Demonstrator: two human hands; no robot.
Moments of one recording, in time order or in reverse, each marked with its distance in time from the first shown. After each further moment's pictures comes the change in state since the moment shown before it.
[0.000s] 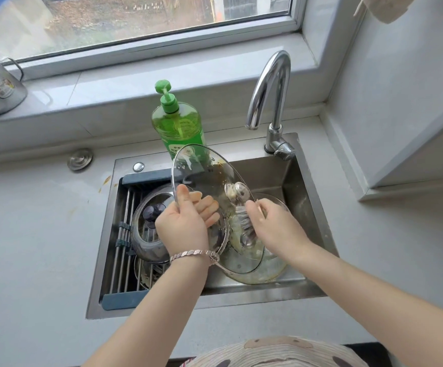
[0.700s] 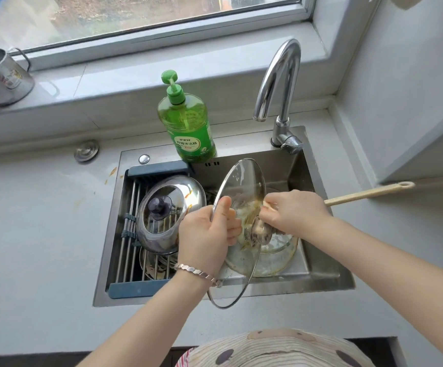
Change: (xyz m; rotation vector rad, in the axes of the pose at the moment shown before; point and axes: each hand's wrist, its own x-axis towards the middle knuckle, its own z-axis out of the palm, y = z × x) left_hand -0.019 -0.006 -0.020 0.395 -0.351 0.084; right_hand 0.020 0.014 -0.024 -0.663 -0.022 -0.299
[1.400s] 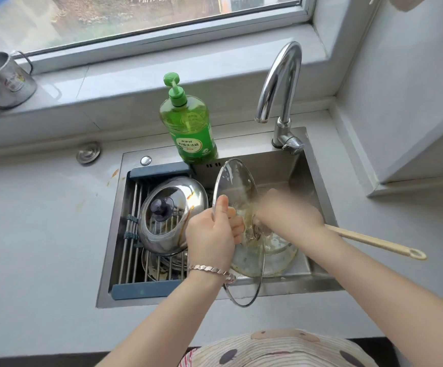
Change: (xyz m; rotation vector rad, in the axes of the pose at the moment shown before) left_hand 0.003 -0.007 0.011 -0.111 0.059 -0.050; right_hand 0.000 -0.014 0.012 0.207 -0.089 0.235
